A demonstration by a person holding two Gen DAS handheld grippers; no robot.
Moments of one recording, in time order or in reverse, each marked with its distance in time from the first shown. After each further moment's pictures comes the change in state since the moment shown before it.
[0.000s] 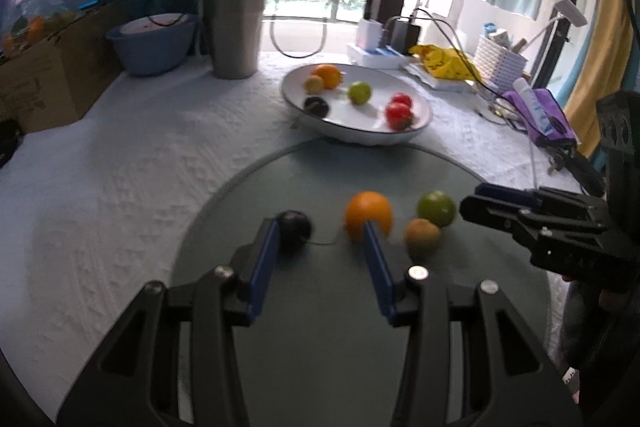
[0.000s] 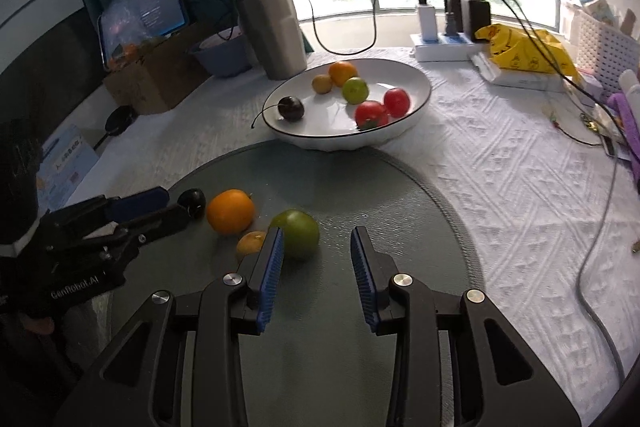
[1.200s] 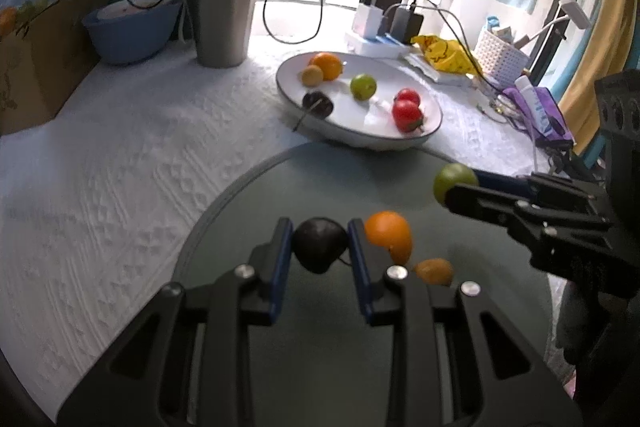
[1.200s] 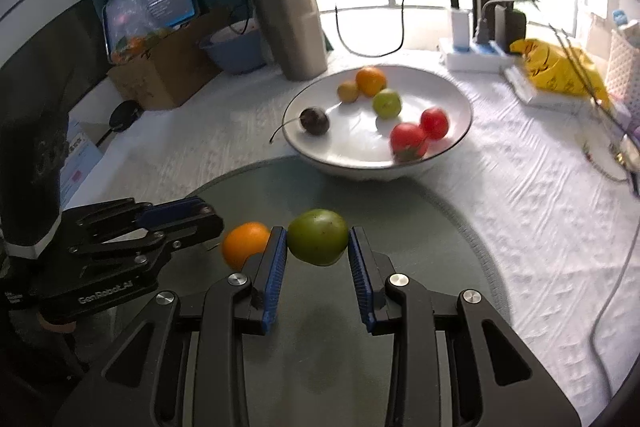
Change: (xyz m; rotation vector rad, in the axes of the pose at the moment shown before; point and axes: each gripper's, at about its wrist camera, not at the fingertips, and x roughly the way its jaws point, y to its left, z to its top) left arm 0.027 0.011 0.020 0.001 0.068 -0.077; right arm 0.021 0.013 0.029 -0.038 0.024 0.019
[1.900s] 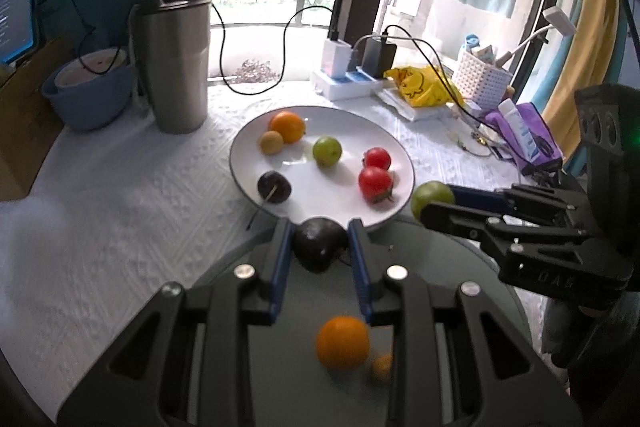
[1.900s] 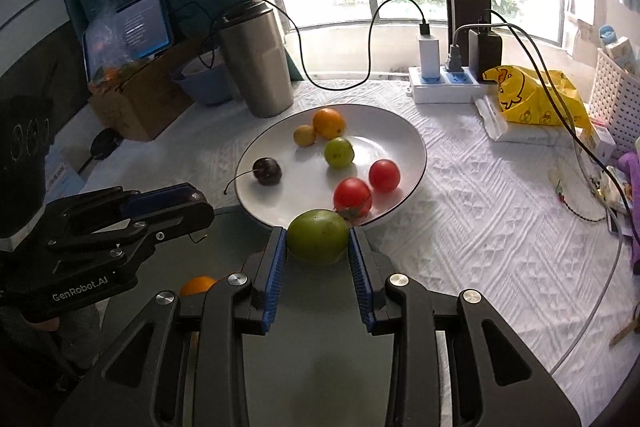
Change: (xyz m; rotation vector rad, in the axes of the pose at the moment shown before) left arm 0.017 -0.028 0.057 0.071 -0.061 -0.045; right arm -0.002 -0.036 0.033 0.017 -0.049 -0.041
